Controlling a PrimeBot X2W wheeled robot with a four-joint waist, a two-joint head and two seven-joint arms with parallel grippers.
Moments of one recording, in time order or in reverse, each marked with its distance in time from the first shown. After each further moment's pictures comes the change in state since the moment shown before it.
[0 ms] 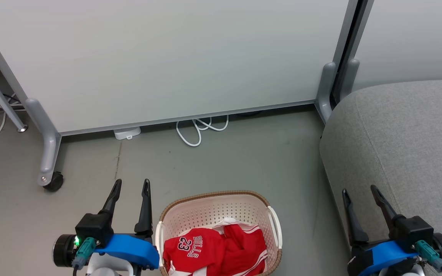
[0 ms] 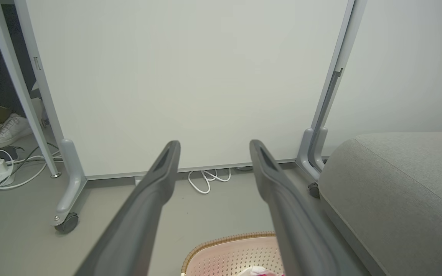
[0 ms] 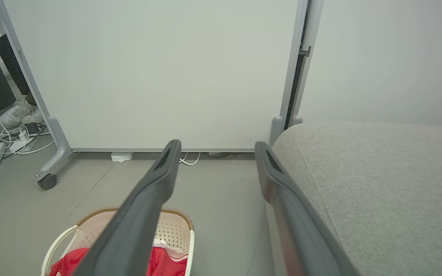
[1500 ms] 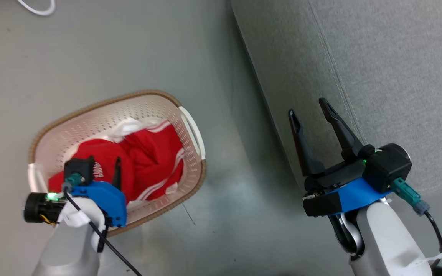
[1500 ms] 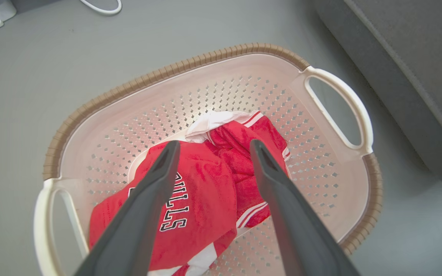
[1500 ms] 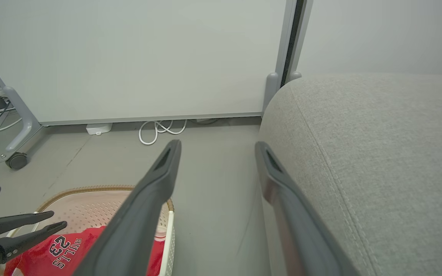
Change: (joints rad) left arm -0.412 0.098 -0.023 0.577 0.058 -0.012 0.079; right arm -0.286 -0.003 0.248 -0.132 0.127 0.000 0.000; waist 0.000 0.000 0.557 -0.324
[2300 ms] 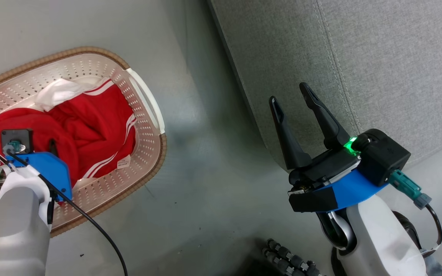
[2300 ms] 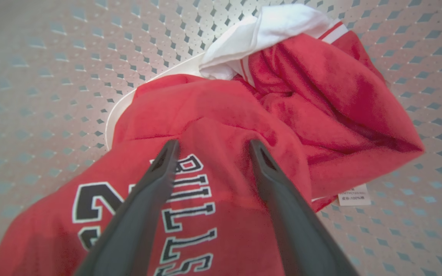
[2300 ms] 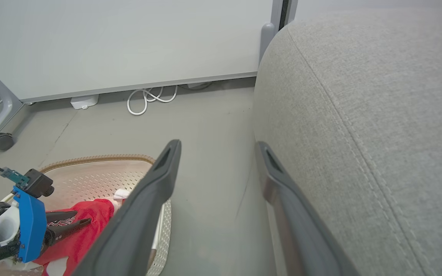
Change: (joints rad) left arm -0.198 0.151 0.017 0.188 -0.016 0.089 0.112; right arm -0.055 0.000 0.094 -0.063 0.121 0.000 0.000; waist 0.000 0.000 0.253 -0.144
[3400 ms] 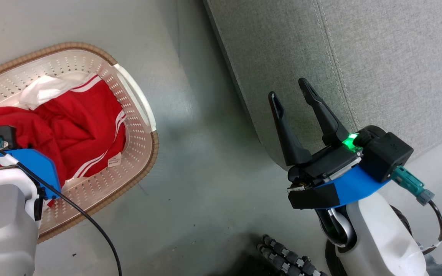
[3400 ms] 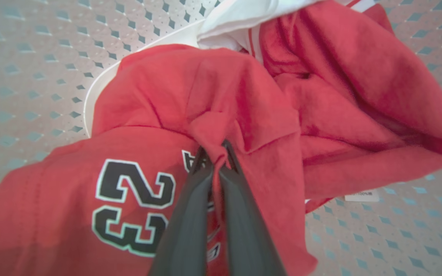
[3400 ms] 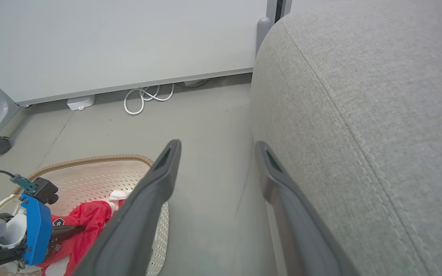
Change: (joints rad) left arm -0.053 0.031 -0.004 0.086 -0.071 -0.024 0.060; right arm -0.015 0.000 0.010 -0.004 0.040 0.000 0.000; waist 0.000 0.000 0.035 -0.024
